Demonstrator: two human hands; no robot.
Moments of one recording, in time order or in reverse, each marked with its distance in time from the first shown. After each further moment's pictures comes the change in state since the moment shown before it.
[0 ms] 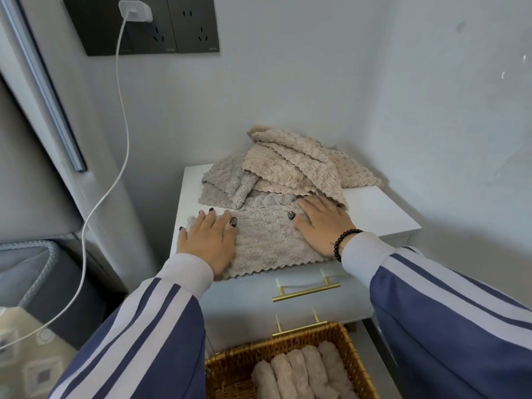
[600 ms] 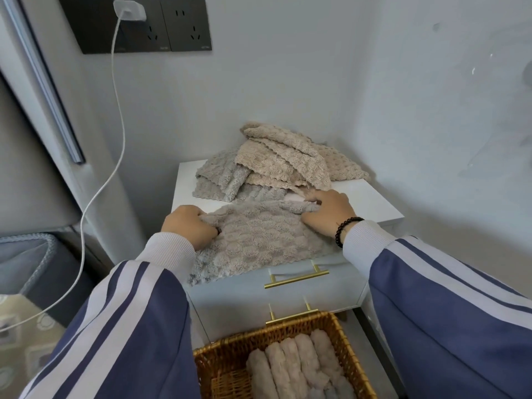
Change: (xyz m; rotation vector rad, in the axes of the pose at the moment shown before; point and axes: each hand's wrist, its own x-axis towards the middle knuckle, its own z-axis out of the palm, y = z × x) left_hand -0.014 0.003 -0.039 -0.308 0.034 -0.208; right_hand -0.020 0.009 -0.021 0.375 0.144 0.209
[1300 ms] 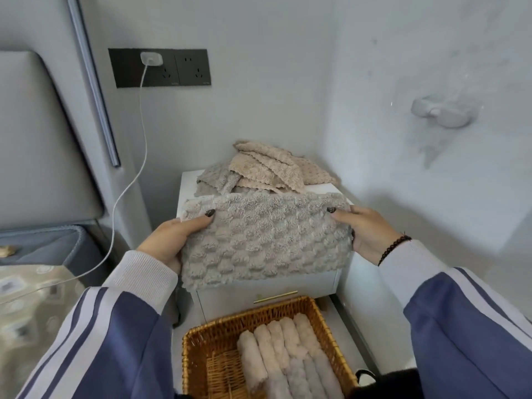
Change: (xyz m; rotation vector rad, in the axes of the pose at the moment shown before) left_hand -0.132 -0.013 -0.039 -1.196 -0.351 -0.091; right_hand -0.152 0.028 -0.082 1.019 -0.058 0.184
